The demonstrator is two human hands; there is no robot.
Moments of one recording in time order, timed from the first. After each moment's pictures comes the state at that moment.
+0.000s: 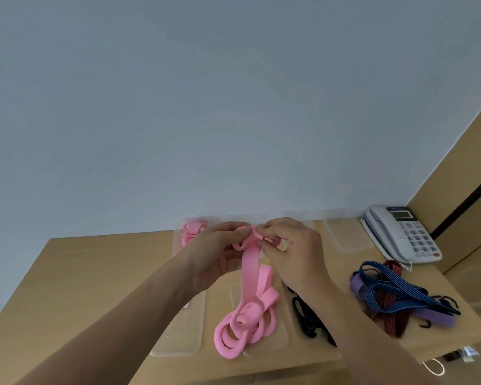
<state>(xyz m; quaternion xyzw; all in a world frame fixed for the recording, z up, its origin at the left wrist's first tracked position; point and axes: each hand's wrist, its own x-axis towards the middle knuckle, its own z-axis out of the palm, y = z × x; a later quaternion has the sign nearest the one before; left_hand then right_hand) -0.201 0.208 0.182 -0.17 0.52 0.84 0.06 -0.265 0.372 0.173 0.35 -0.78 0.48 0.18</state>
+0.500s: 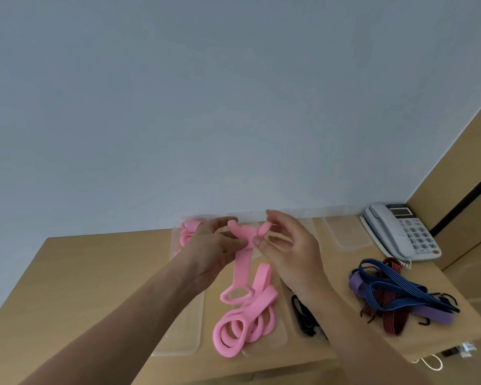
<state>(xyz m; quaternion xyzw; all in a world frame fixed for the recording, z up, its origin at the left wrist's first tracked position) -0.208 0.209 0.171 -0.21 0.49 0.85 -0.02 -0.262 0.376 0.167 0.20 -0.77 0.61 -0.03</state>
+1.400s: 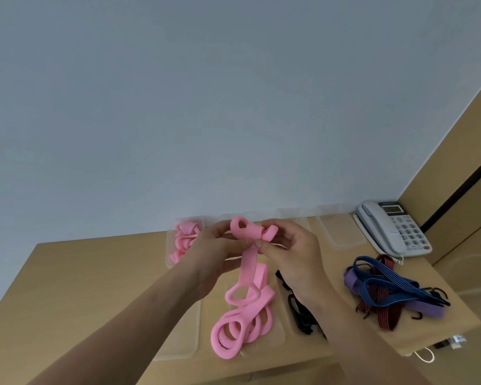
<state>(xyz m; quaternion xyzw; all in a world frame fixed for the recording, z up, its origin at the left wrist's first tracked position) -0.206 0.213 0.169 -0.15 0.58 0.80 0.03 -0.266 0.378 0.160 0.18 -0.71 0.68 -0.06</state>
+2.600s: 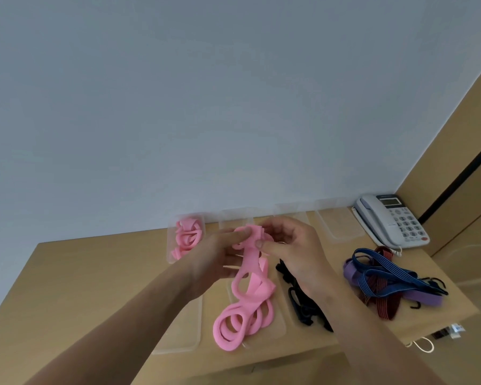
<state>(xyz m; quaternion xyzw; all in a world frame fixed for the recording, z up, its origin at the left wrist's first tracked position) -0.197 0.211 0.167 -0.11 0.62 0.76 0.14 -0.262 0.386 0.168 0.18 -0.69 0.69 -0.13</state>
